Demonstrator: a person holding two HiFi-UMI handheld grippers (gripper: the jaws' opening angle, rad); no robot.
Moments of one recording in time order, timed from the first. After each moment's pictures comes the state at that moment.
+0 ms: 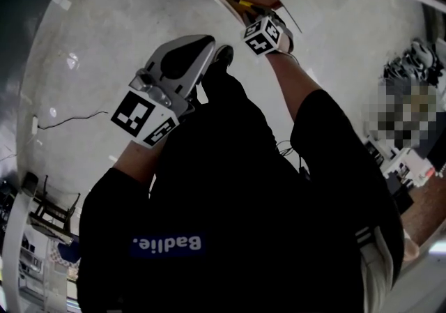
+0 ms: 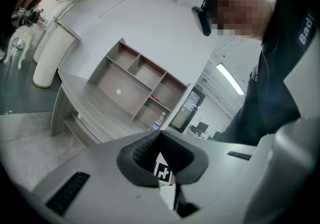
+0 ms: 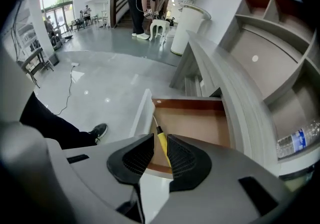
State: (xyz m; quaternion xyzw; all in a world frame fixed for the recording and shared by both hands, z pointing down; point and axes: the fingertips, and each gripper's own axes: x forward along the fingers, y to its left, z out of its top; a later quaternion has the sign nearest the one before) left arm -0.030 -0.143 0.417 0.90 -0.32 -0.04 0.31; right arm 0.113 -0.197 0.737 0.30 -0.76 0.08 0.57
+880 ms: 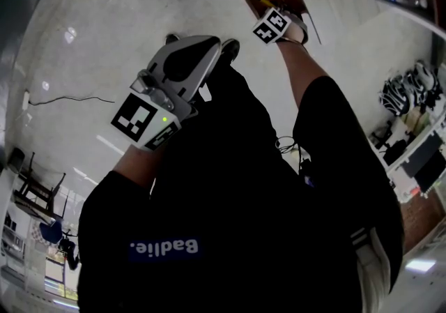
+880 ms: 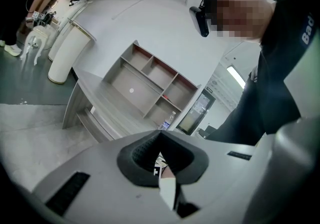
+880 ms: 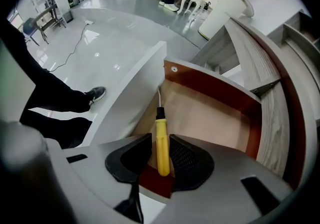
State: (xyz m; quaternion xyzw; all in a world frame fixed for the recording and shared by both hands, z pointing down) left arm -0.062 -0.140 0.453 0.87 -0.37 -0.04 0.34; right arm 0.129 -0.216 0.818 0.19 -0.69 -0.01 0.70
